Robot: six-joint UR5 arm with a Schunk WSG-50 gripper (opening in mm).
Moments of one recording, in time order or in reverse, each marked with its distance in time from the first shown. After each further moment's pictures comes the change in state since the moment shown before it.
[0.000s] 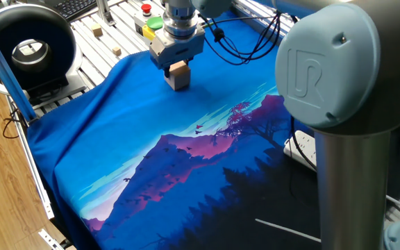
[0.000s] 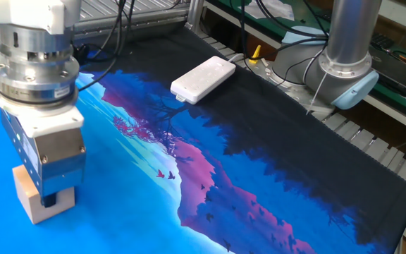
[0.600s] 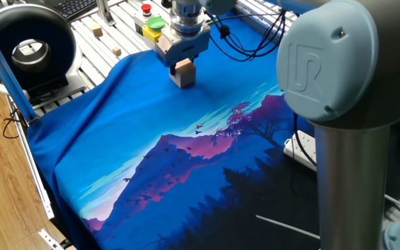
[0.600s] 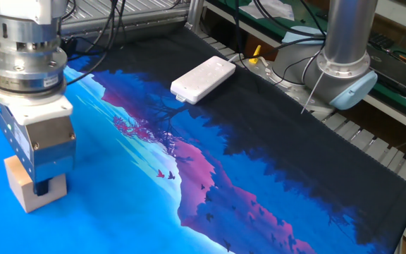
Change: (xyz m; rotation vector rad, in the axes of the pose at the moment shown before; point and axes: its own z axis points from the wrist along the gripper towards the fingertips) arm -0.002 -0.018 0.000 -0.004 0.005 -0.029
